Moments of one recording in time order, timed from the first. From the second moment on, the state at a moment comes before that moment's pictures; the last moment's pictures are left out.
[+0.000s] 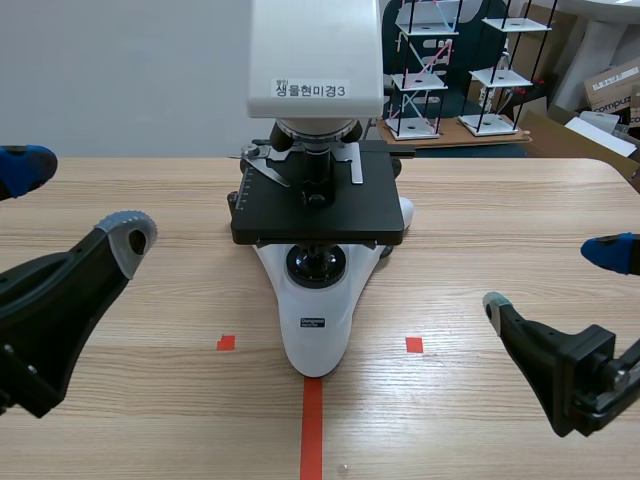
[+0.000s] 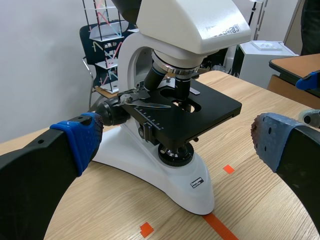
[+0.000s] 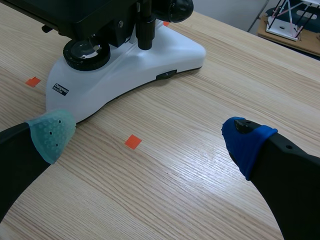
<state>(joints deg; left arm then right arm) 47.7 -33.2 -8.4 120.6 -21.3 -26.4 -24.7 -45.2 30.8 12.9 114.3 17.5 24.1 5.0</state>
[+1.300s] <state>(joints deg) 28.4 -43.1 -8.4 108.6 -20.9 -23.4 -14.1 -45.2 30.8 12.9 114.3 17.7 24.1 6.3</state>
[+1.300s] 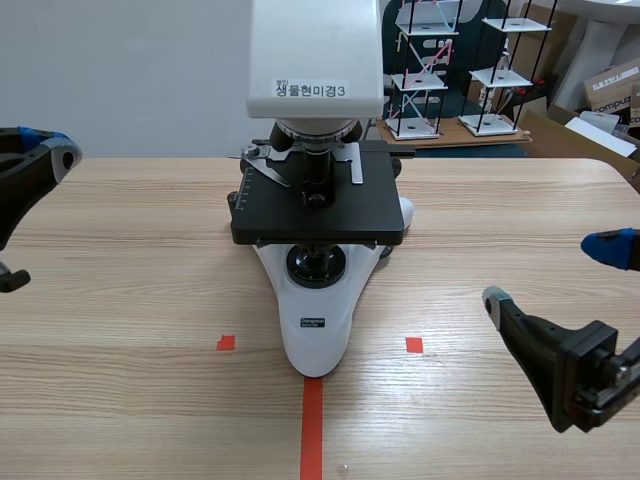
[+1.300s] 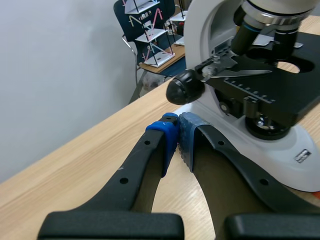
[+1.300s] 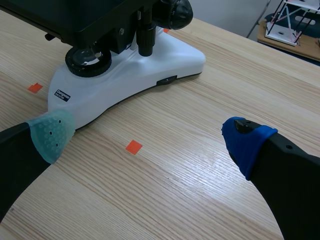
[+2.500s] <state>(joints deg) 2.2 -46.7 14.9 101.7 -18.3 -29.0 -10.5 -45.2 30.8 12.9 114.3 17.7 24.1 6.3</state>
